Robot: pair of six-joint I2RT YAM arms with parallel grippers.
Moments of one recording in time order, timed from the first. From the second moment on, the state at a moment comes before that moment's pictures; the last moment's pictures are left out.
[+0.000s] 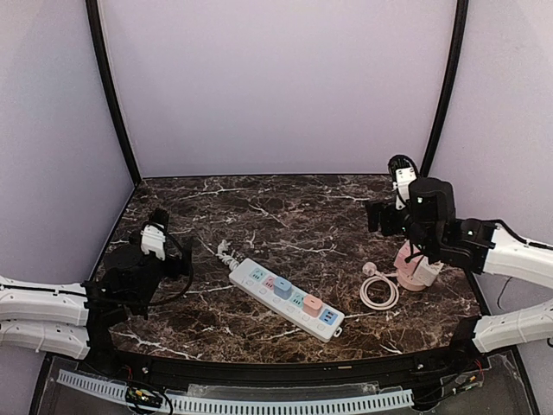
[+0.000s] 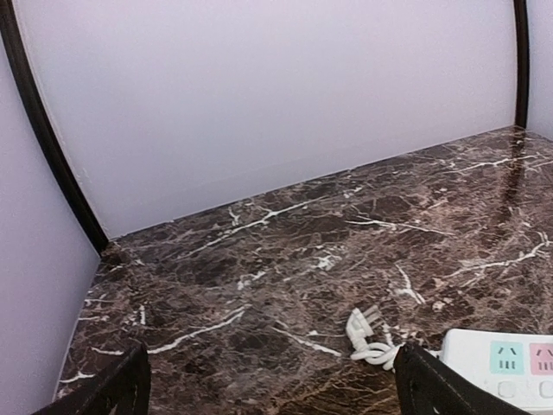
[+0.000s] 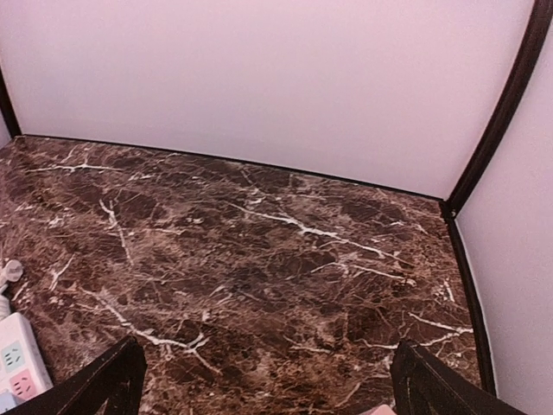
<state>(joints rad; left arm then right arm) -0.95 0.91 0.26 0.48 -0.80 0.07 0.83 1.02 0.79 -0.17 0.62 0.16</state>
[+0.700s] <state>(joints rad) -0.36 1.15 0.23 0.82 -0.68 0.28 0.39 0.96 0.22 0.65 0.55 -0.12</state>
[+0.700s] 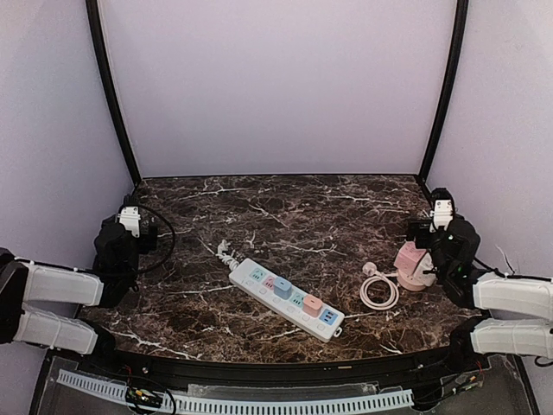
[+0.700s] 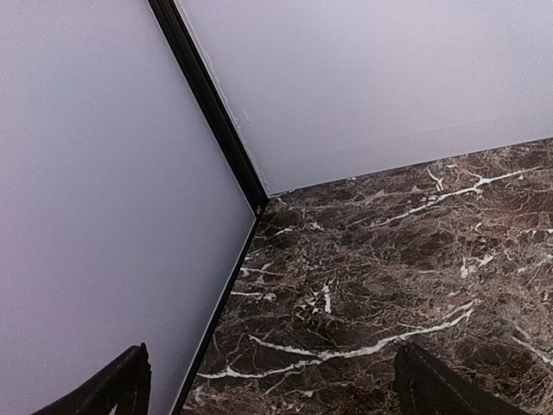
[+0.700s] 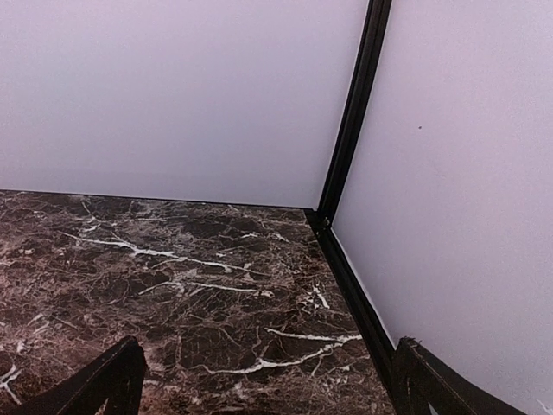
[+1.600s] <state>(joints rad) -0.06 1.58 0.27 1.15 -0.33 0.12 0.07 1.54 0.12 1.42 0.09 -0.03</state>
